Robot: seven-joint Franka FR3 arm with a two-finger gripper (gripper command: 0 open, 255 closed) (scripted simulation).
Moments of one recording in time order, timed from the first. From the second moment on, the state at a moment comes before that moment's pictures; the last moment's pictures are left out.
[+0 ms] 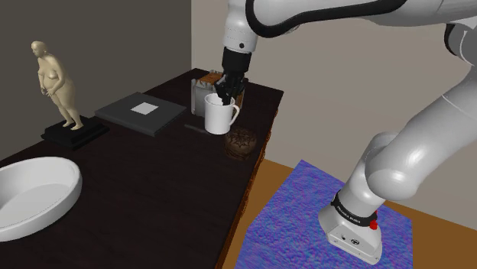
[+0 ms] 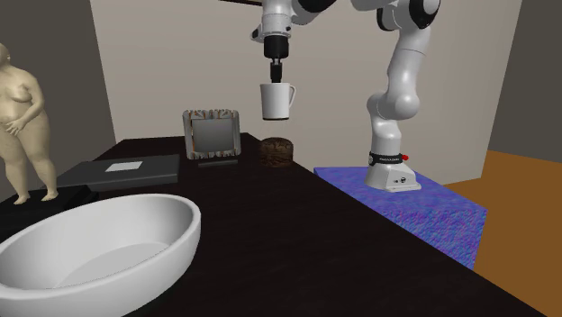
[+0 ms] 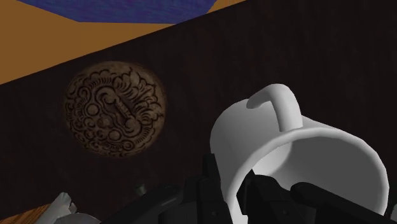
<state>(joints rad) 0.08 -0.26 0.23 -2.10 0.13 1.88 0.27</state>
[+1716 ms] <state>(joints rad) -0.03 -0.36 0.04 -2.34 0.09 2.00 -0.02</state>
